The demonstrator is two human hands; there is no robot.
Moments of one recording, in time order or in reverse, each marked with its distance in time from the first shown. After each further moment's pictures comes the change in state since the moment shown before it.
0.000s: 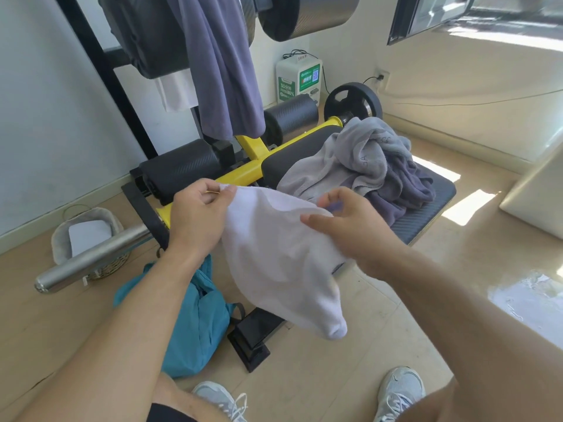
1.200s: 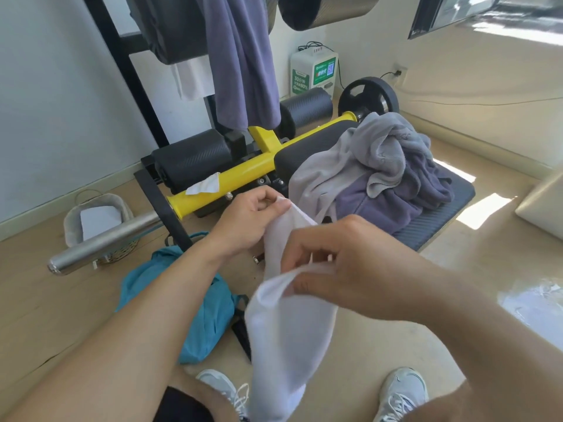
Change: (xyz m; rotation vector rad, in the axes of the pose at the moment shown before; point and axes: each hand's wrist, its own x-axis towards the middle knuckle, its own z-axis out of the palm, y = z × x) left_hand -0.008 -0.010 0.029 -0.107 -0.507 -0.037; right_hand -0.054 -0.030 -0.002 -0.566 -0.456 -0.642
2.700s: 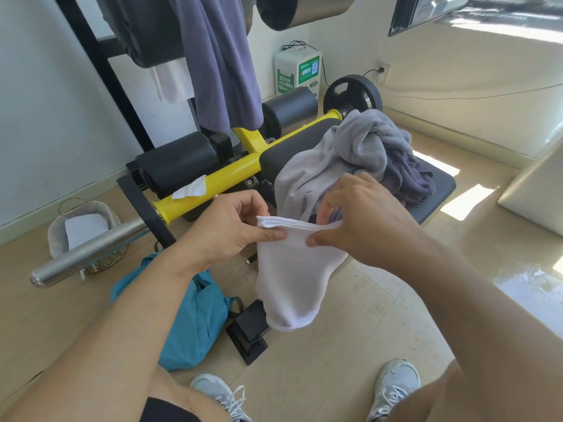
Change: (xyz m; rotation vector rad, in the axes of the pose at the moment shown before) left_hand -0.021 0.021 -0.013 0.068 -0.154 0.066; right_hand 0.014 0.049 -0.015 -0.391 0.182 0.372
